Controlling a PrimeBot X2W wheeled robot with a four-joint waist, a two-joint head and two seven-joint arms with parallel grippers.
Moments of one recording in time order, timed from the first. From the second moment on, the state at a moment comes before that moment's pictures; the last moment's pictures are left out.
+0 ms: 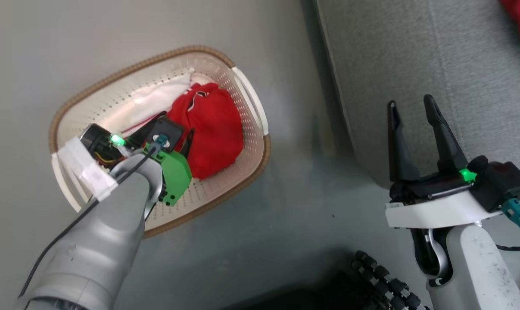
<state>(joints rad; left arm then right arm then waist) -0.87 0.12 -0.61 1.12 -0.08 -0.13 -0.22 -0.21 -0.05 0.09 -0.06 0.23 0.13 -0.26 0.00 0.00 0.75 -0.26</state>
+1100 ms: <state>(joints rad) -1.08 0.07 -0.61 1.29 -0.36 -0.12 -0.08 -0.25 -0.05 0.19 -0.07 0.26 0.13 -0.26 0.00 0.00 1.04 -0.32</state>
